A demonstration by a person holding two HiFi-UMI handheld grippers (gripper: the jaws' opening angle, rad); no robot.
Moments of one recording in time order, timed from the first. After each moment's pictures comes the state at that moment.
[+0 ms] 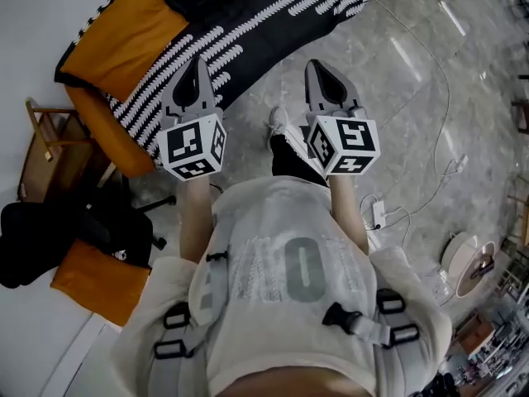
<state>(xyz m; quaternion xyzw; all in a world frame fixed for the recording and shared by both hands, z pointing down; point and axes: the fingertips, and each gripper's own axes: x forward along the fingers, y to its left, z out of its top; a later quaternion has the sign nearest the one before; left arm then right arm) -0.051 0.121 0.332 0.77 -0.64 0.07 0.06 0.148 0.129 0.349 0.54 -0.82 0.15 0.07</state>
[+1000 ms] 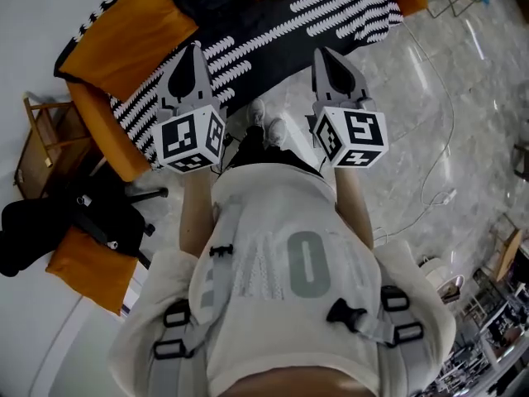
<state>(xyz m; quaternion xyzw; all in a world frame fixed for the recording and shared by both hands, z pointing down) -0.081 -0.053 0.332 0.71 -0.70 0.04 0.09 0.126 -0.078 0.349 0.48 -0.86 0.15 0.09</state>
